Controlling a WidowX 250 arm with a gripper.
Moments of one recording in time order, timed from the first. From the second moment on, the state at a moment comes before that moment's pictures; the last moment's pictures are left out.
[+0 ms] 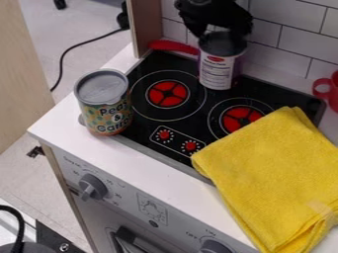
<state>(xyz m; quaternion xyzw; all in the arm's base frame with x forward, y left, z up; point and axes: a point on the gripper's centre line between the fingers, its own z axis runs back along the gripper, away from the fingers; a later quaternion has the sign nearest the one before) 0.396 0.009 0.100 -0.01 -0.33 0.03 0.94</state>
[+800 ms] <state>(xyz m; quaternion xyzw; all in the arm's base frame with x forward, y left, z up) 0.357 0.015 0.097 -0.04 -0.24 0.05 0.97</state>
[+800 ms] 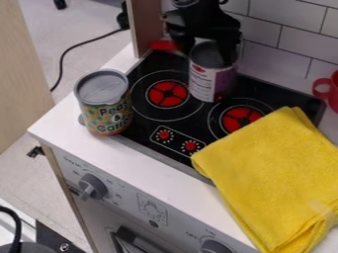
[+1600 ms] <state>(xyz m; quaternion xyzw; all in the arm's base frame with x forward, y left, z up) 0.293 0.017 0.102 -0.04 -0.18 -0.01 0.98</state>
